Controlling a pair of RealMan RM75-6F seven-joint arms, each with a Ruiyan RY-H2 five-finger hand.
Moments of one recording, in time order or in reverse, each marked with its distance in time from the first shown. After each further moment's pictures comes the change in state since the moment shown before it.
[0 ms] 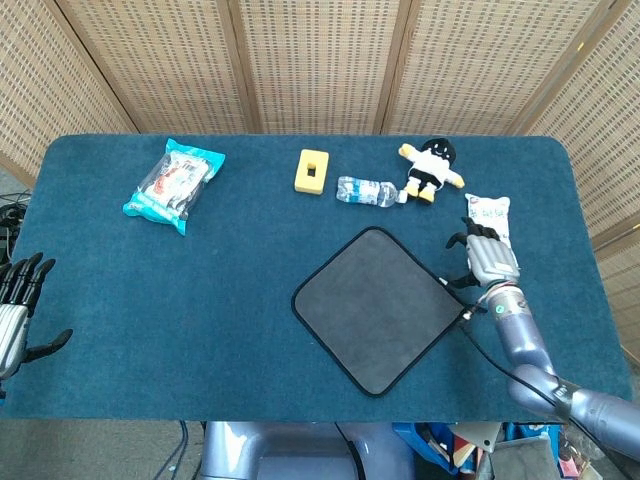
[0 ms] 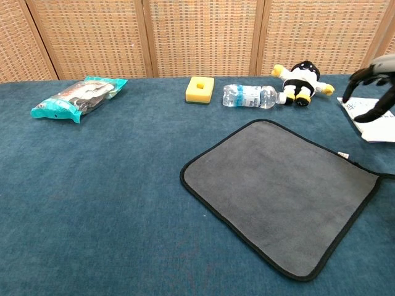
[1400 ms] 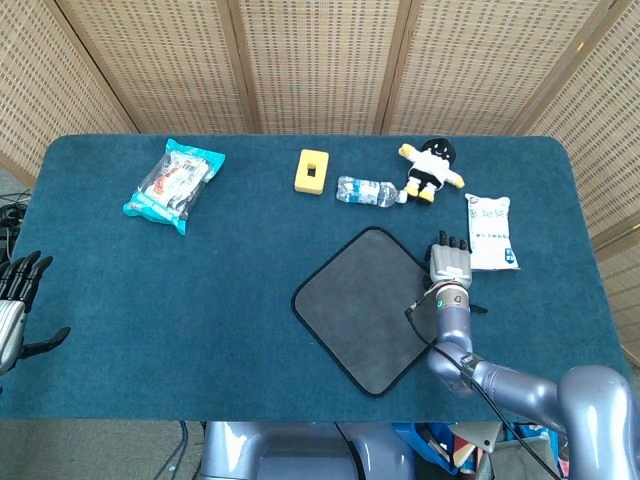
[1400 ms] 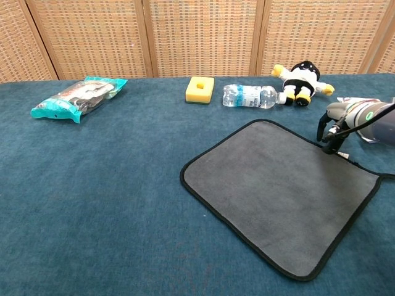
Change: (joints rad) left arm -0.019 0.018 0.003 0.013 -0.029 -0.036 -0.053; right arm 0.195 -0.401 -0.051 0.392 0.322 0.122 -0.310
